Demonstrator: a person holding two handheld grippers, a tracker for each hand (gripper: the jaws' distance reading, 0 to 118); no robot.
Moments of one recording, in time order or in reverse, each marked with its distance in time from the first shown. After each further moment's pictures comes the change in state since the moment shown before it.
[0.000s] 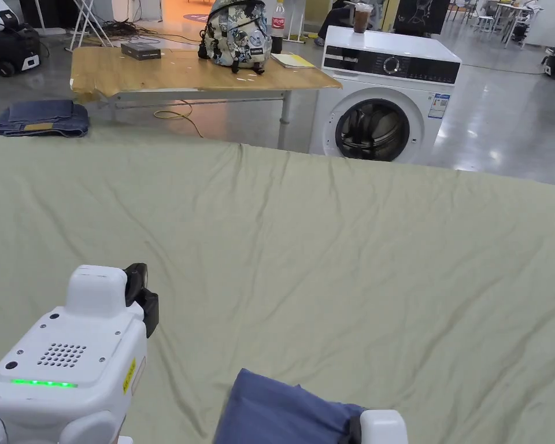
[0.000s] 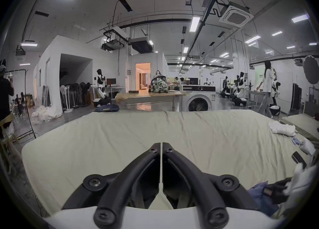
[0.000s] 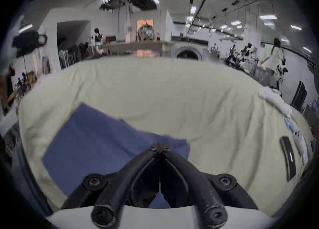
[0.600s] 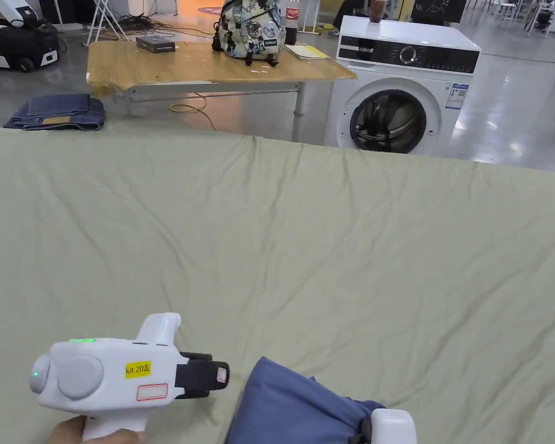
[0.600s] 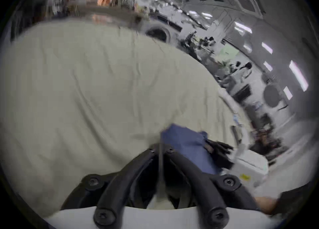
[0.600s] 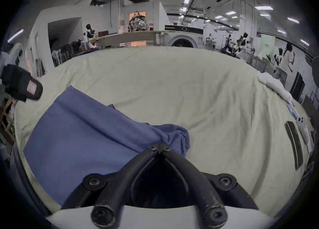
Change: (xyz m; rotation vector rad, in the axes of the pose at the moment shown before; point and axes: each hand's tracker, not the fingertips) left arm -0.024 -0.071 -0.069 -0.801 -0.646 0.407; right arm 0.008 -0.009 -0.013 -0.017 -0.004 -0.050
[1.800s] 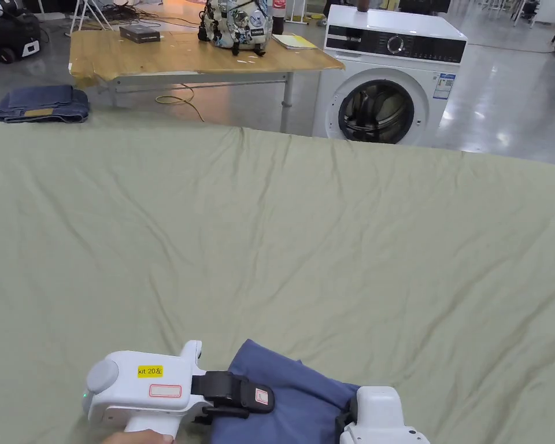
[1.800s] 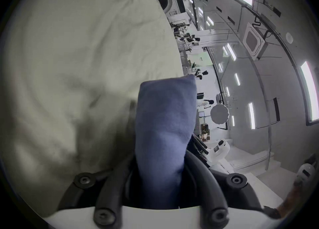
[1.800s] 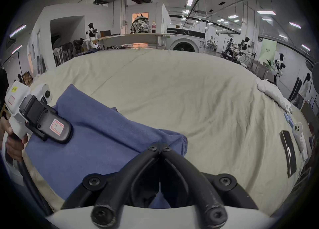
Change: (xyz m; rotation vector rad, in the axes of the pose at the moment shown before) left arm -0.015 -0.028 -0.068 -0.173 -0.444 0.349; right arm -0.009 0.019 0.016 0.016 -0.004 0.036
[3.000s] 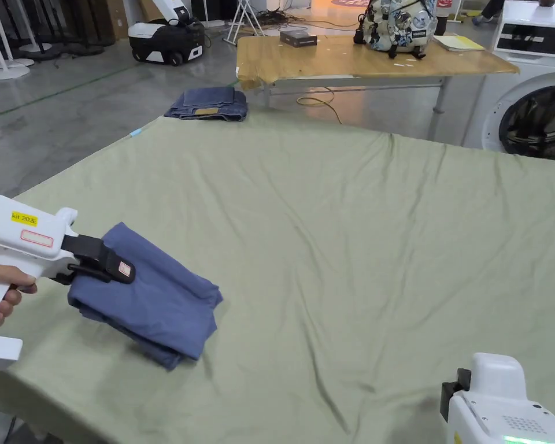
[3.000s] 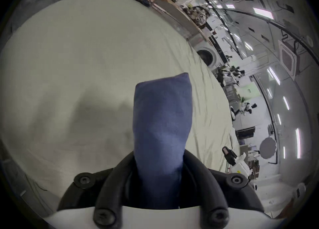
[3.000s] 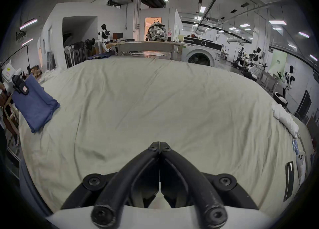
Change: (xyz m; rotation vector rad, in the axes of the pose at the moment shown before) left arm 0.008 0.080 0.413 0.360 0.565 0.029; right arm -0.067 0.093 -0.015 0.040 0.076 0.073
